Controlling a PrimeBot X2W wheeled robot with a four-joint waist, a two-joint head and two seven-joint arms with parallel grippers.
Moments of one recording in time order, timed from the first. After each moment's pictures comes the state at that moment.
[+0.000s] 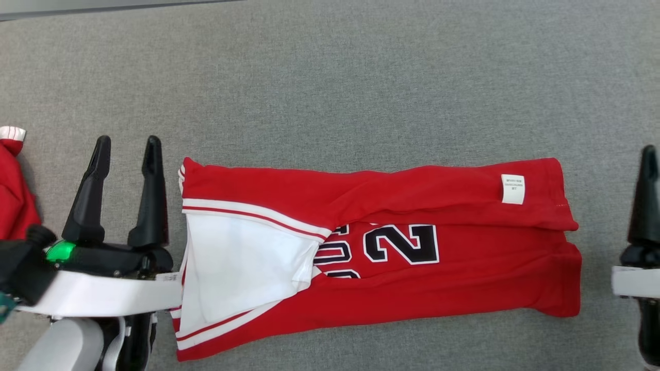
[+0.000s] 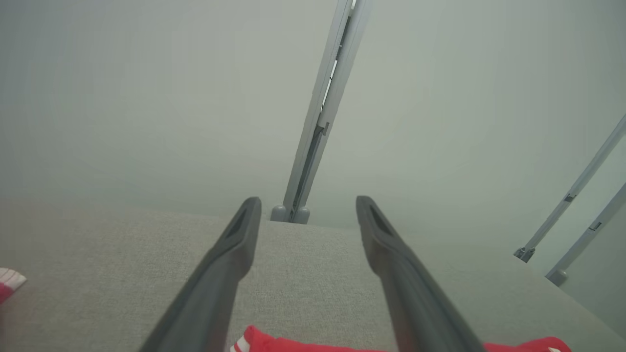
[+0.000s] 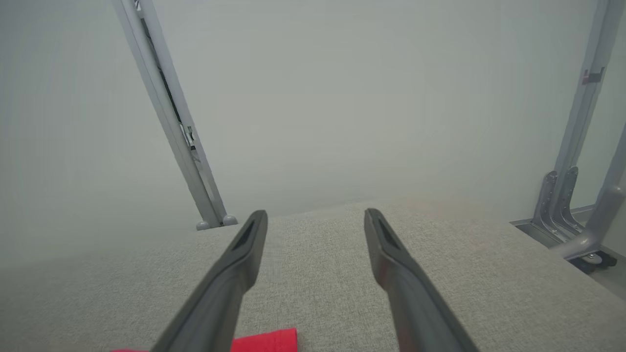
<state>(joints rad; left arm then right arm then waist) -0.17 0.47 -0.33 -0.32 -0.78 0.27 -0.25 -0.13 -0.13 -0.20 -0.08 0.37 0.13 -0.19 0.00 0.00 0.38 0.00</state>
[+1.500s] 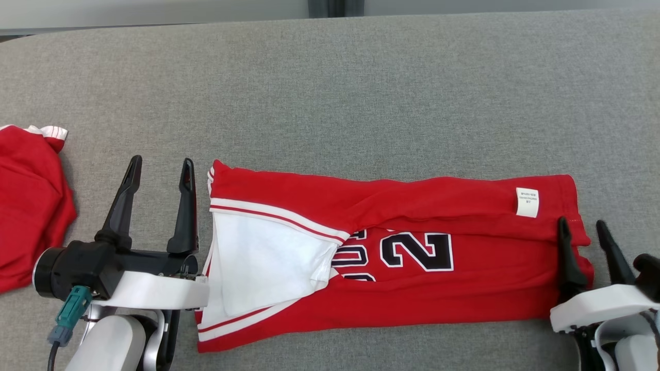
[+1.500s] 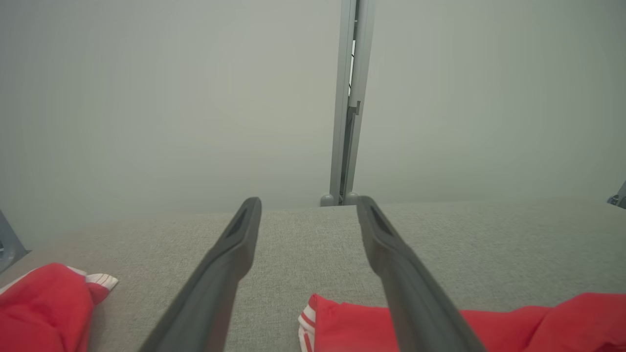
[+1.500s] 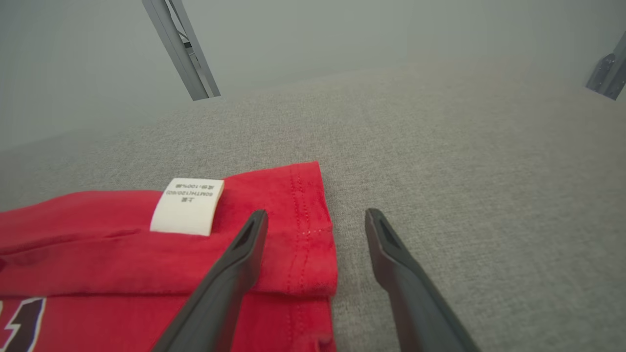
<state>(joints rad) -0.20 0.31 -0.31 -0.06 -0.43 0.23 -0.26 -0.18 -0.10 -0.10 0.36 0.27 0.13 -0.22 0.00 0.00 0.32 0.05</state>
